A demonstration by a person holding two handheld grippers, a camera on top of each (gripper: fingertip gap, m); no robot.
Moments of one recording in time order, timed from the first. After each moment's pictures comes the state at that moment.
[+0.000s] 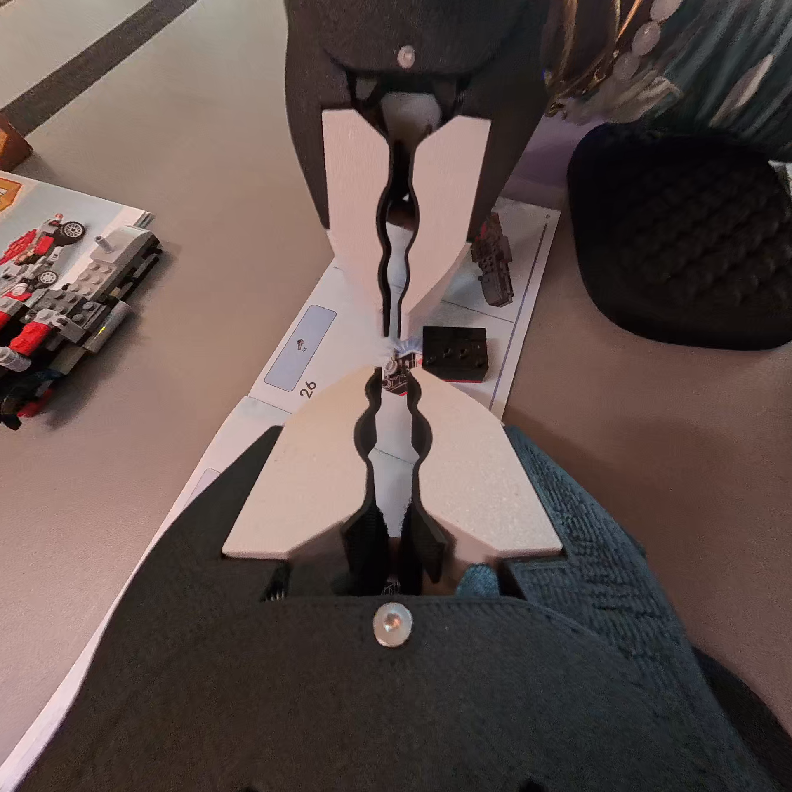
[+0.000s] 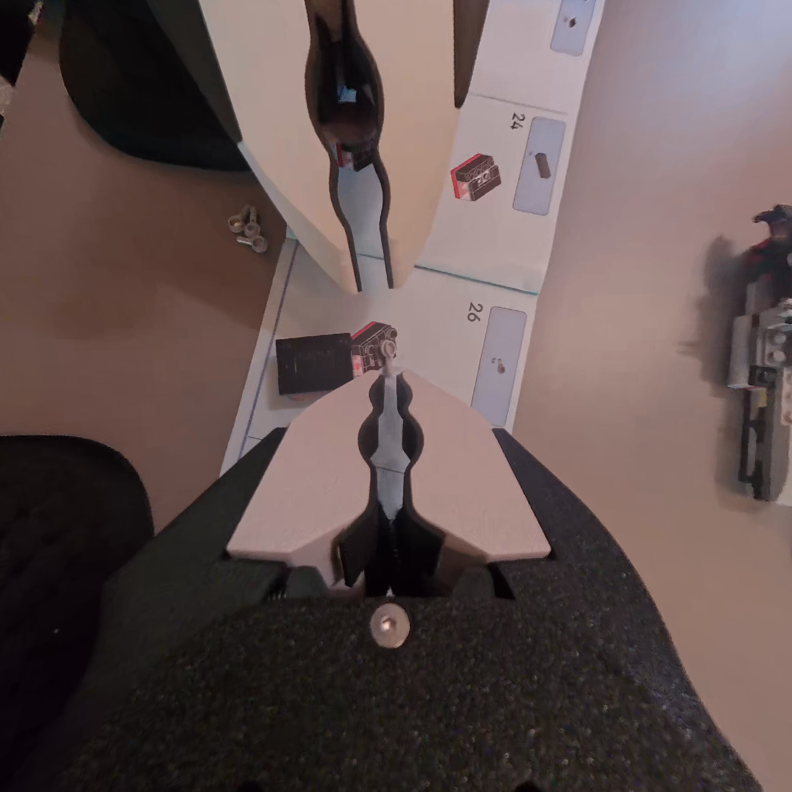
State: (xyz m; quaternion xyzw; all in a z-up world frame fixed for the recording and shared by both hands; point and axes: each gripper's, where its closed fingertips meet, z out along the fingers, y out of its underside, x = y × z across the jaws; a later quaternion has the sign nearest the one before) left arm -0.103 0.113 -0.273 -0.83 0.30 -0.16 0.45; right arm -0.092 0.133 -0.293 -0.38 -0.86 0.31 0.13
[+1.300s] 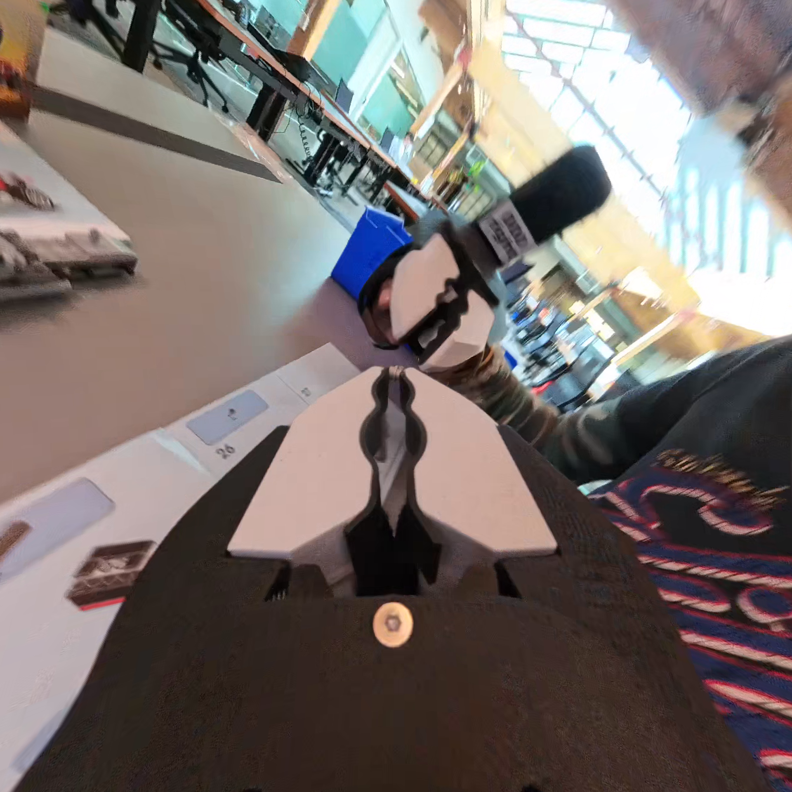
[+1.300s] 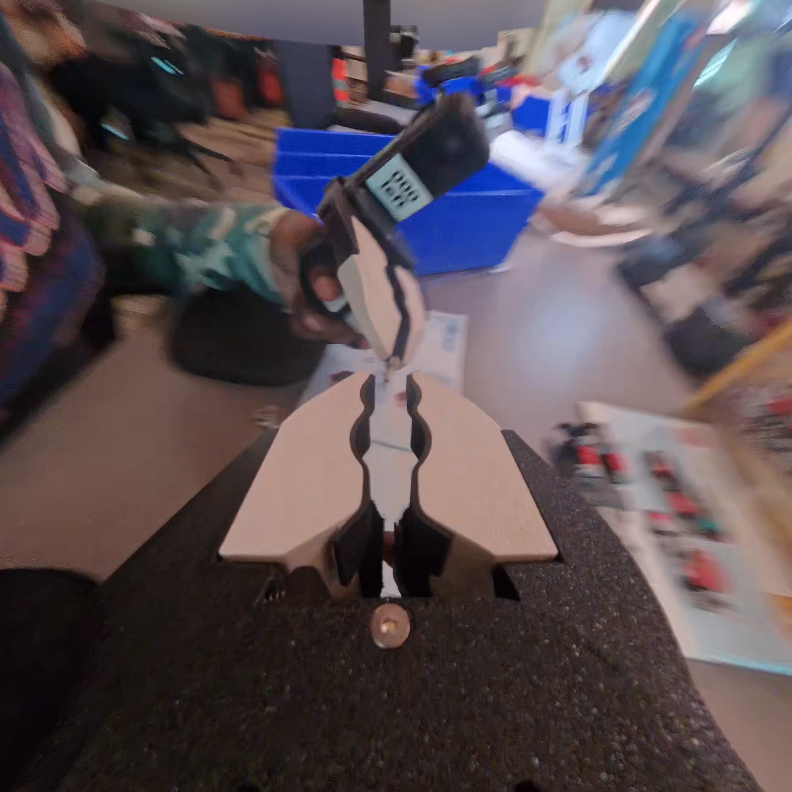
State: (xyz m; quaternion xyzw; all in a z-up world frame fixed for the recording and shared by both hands) left arm -0.111 0.117 -0.198 -0.72 0.03 -0.45 0.52; right arm -0.108 0.121 -0.190 -0.30 -0.73 0.51 0.34
